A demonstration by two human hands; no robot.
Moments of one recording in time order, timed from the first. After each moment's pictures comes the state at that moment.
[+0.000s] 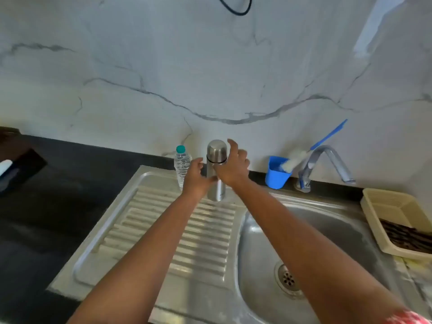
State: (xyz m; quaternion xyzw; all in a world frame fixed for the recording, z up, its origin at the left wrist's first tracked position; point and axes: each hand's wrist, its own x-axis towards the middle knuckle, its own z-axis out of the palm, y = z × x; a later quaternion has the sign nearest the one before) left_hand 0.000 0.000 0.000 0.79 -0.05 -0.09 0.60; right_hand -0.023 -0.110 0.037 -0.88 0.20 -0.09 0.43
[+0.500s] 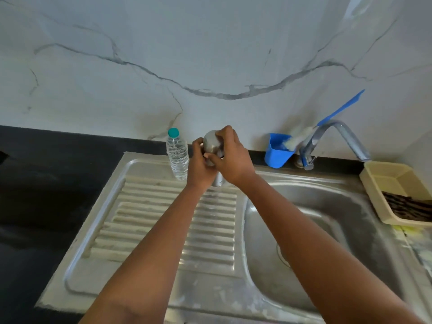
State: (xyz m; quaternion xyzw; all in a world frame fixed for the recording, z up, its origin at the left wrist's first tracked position) left_hand 0.035 -0.008 -0.044 0.78 -0.15 -0.05 0.61; right_hand -0.016 -0.101 0.010 -0.92 0.07 -0.19 0.33
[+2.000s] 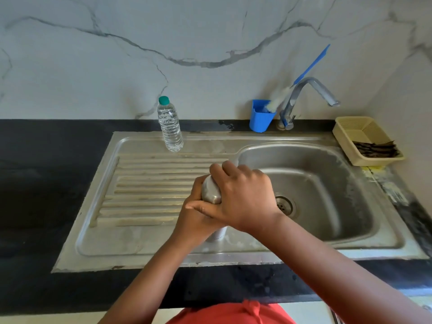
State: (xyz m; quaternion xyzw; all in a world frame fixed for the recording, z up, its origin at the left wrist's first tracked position) left_hand -0.161 0.118 -0.029 0.75 -0.27 -0.19 0.57; right_hand -0.213 0.004 0.023 -0.96 0.05 -0.26 0.00
